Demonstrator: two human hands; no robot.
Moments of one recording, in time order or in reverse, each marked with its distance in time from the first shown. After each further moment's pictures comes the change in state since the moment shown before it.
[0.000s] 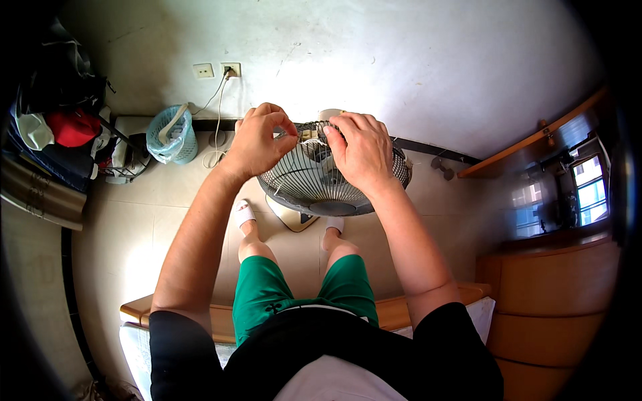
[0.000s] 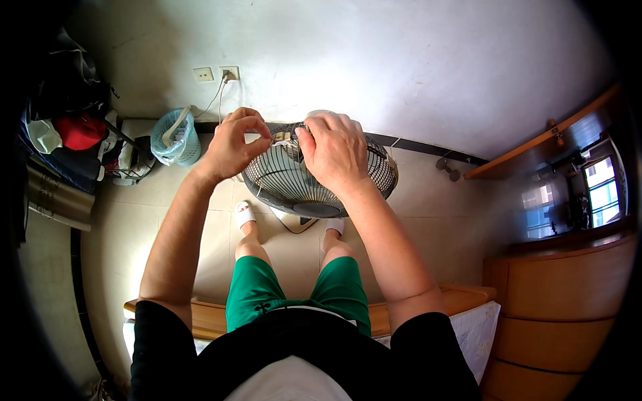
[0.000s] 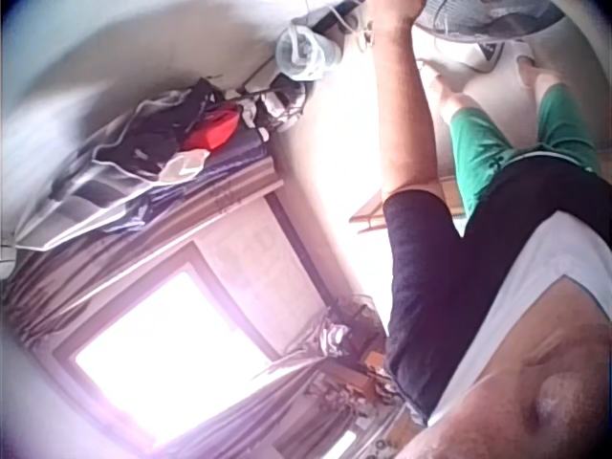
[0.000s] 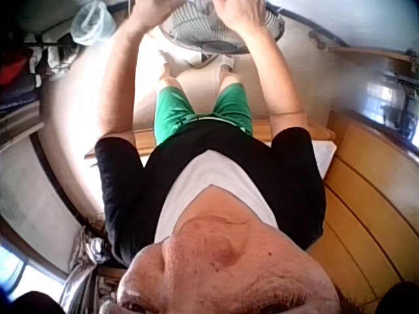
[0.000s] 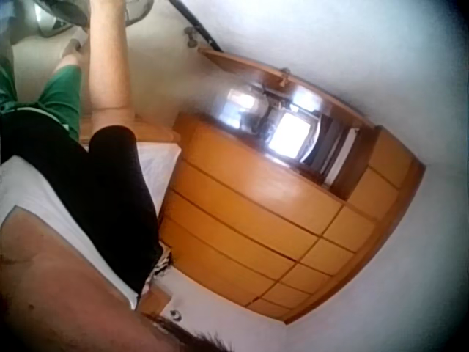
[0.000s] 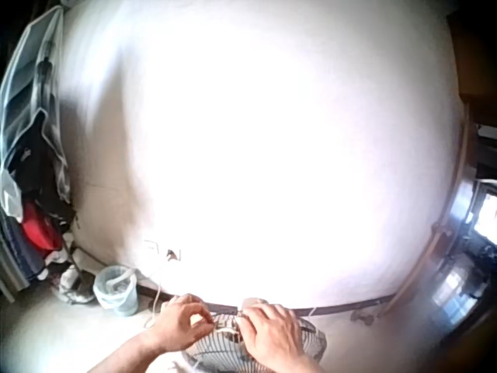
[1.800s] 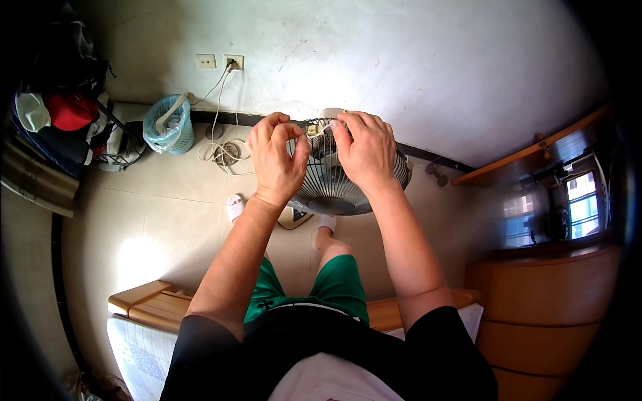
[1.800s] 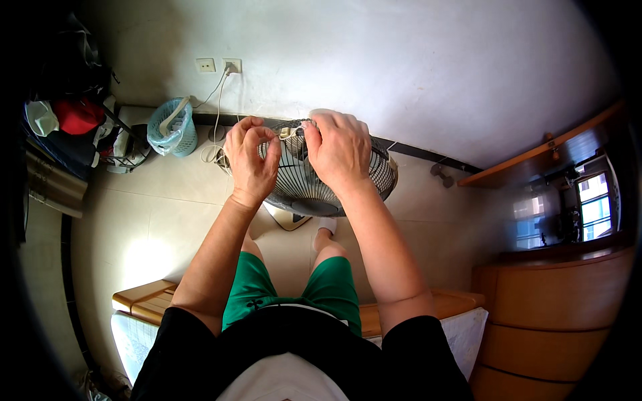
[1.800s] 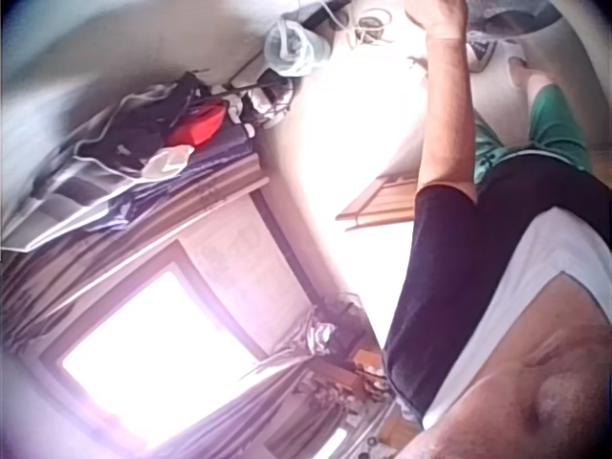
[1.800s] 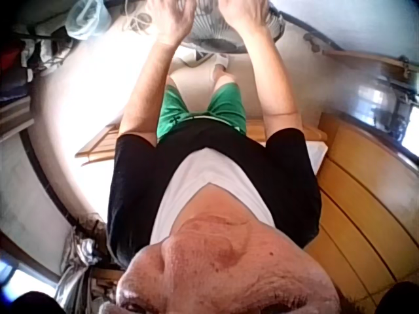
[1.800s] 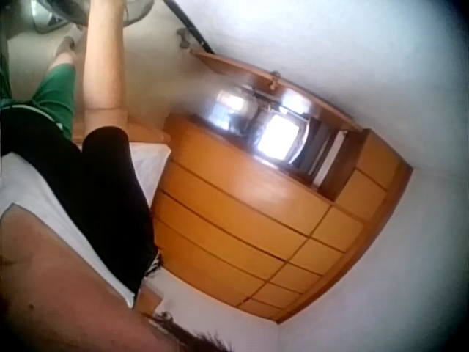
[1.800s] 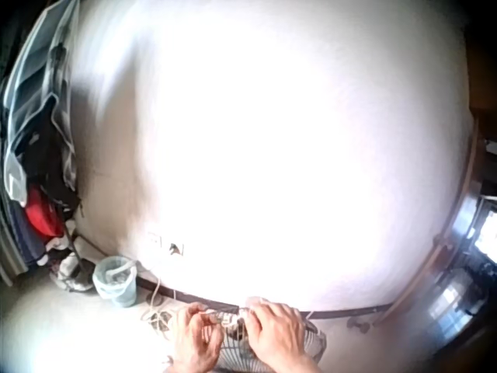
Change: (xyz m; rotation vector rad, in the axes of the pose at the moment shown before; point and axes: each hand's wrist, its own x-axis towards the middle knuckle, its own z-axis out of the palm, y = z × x) left_hand -0.029 0.006 0.074 0.054 0.688 0.069; right_hand 0.004 -0.002 0.007 -0.014 0.028 0.046
